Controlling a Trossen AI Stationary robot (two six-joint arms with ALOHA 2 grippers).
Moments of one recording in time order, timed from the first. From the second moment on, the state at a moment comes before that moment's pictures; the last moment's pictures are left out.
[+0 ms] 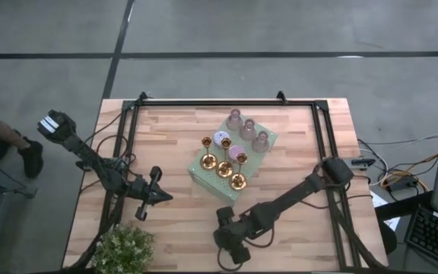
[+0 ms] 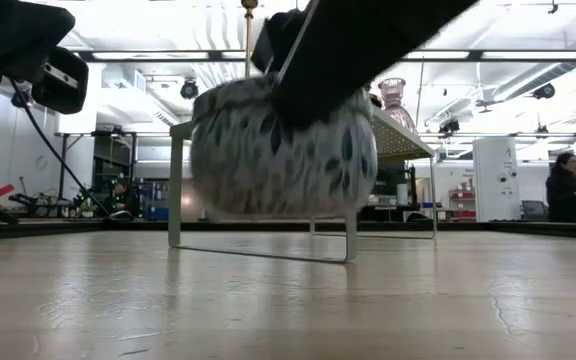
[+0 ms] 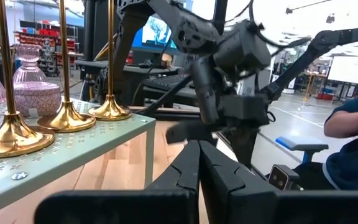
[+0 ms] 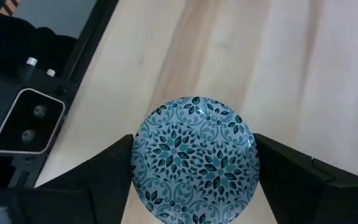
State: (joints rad) left arm -0.72 1.01 0.01 1.16 -0.52 -0.09; right arm 0.51 2.14 1.61 -0.44 0.04 0.21
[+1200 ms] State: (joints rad) left arm -0.72 1.01 0.01 1.08 -0.52 -0.09; right arm 0.60 1.56 1.25 -0.73 0.22 0.52
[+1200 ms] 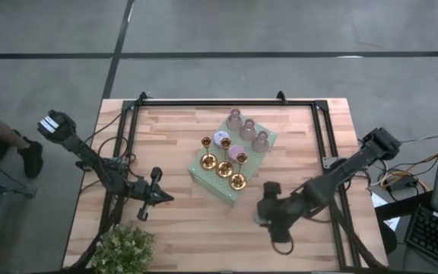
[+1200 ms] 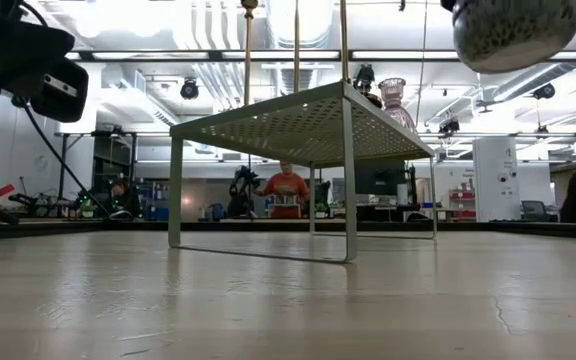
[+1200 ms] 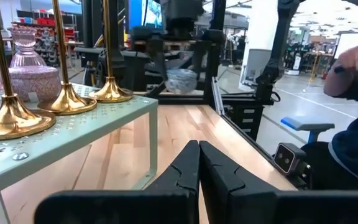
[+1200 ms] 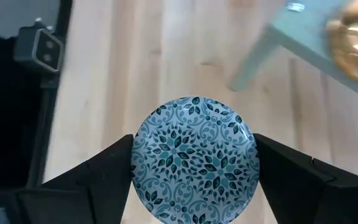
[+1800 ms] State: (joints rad) left arm -0.71 0.95 0.04 1.11 -0.77 -0.01; right arm 0.42 1.29 1.07 -0.82 0.32 0.57
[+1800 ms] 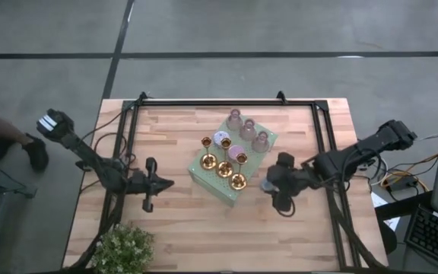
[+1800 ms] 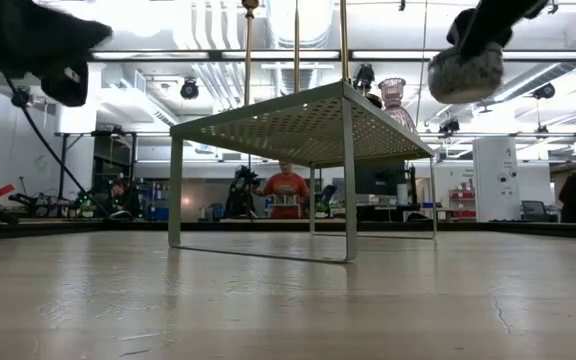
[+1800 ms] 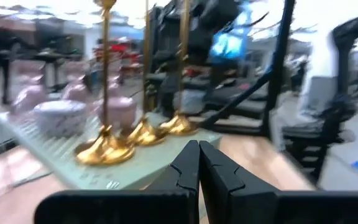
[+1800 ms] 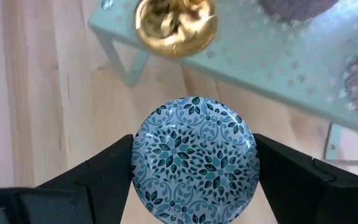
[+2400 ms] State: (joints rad) left arm -0.68 0.39 0.01 0.64 -0.57 -0.05; right arm 0.24 1.29 1.13 -0.83 0.31 0.43
